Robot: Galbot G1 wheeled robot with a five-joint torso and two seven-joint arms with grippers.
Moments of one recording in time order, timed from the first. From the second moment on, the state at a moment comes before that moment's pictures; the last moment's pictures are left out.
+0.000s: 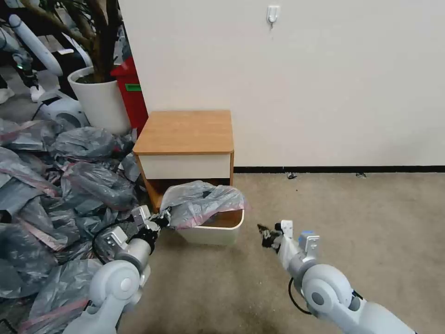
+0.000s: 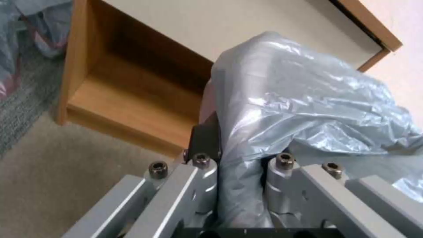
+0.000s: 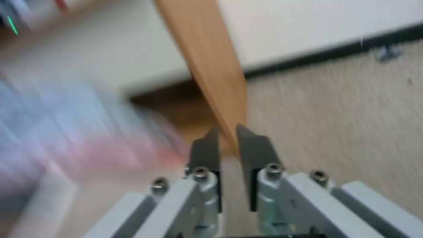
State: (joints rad) left arm 1.39 -1.21 -0.46 -2.01 -0.96 0.28 -0.24; right arm -1.21 0.93 0.10 2.11 1.02 -0.23 0.50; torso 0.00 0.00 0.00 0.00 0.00
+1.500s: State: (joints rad) left arm 1.40 -1.22 -0.44 -2.04 -0.89 0.27 -0.21; right arm -1.11 1.35 0.12 2.13 1.62 -0.39 0.87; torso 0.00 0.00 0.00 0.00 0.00
